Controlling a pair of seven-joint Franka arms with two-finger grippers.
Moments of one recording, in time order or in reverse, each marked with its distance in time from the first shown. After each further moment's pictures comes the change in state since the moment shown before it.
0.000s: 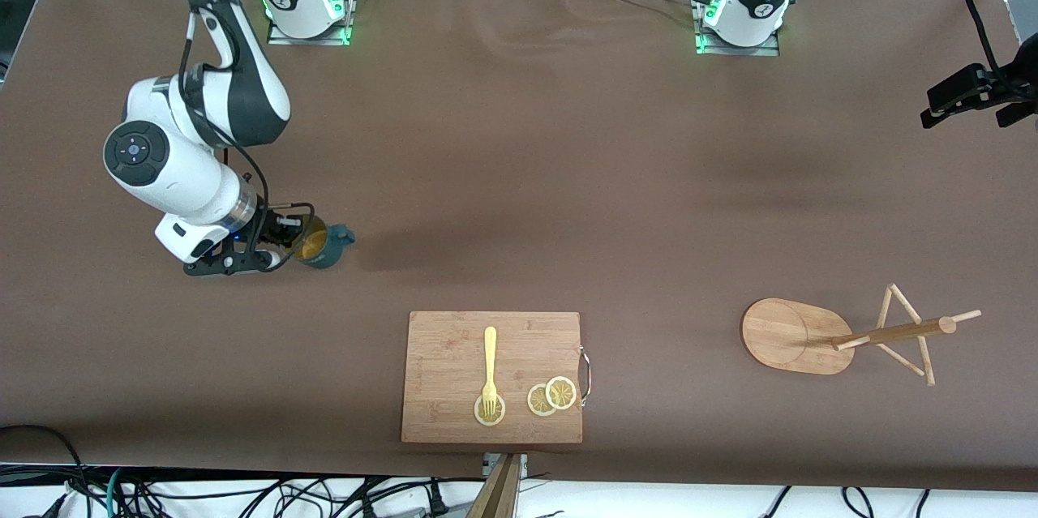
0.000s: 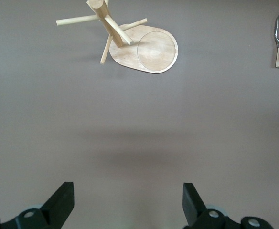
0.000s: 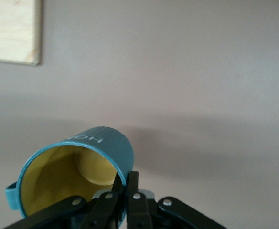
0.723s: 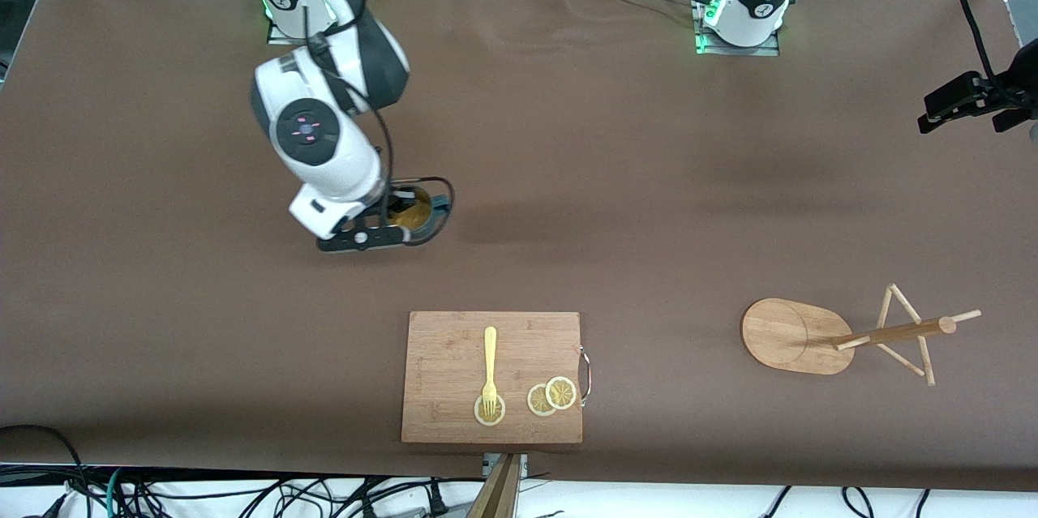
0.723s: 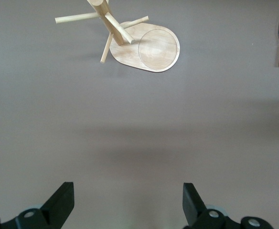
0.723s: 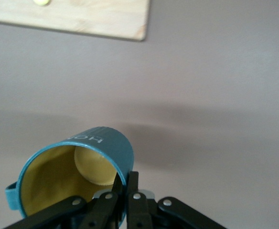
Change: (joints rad) left arm 0.000 0.016 0.004 0.001 0.000 0.003 0.000; right arm 0.295 0.136 0.015 0.186 0.001 -0.099 0.309
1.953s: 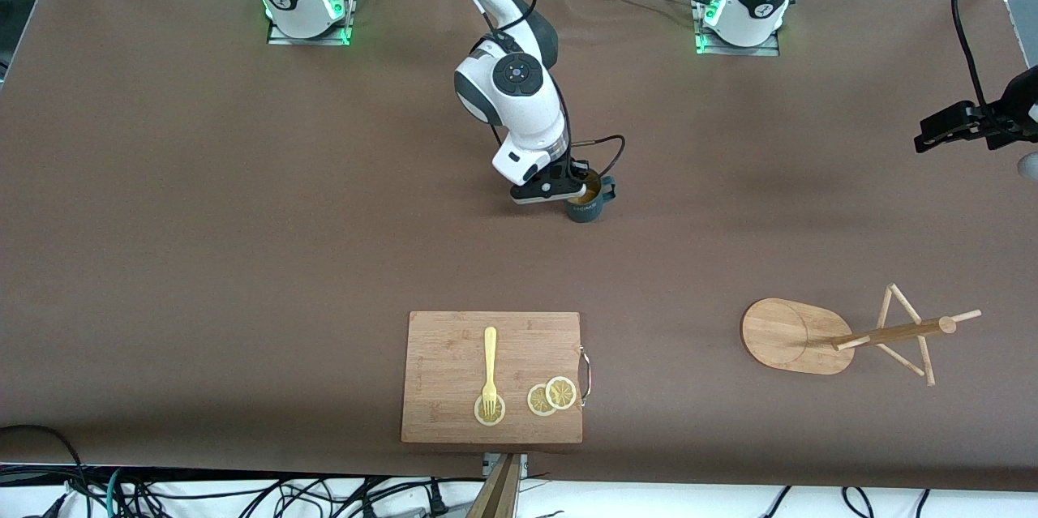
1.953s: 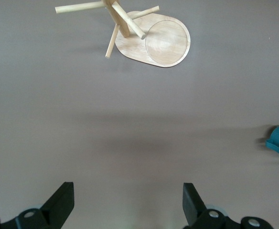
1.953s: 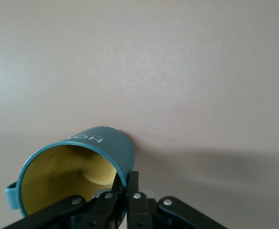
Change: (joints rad) left arm 0.026 0.066 0.002 0.010 0.000 0.003 0.011; right arm 0.344 0.279 0.005 0.092 0.070 0.548 0.366
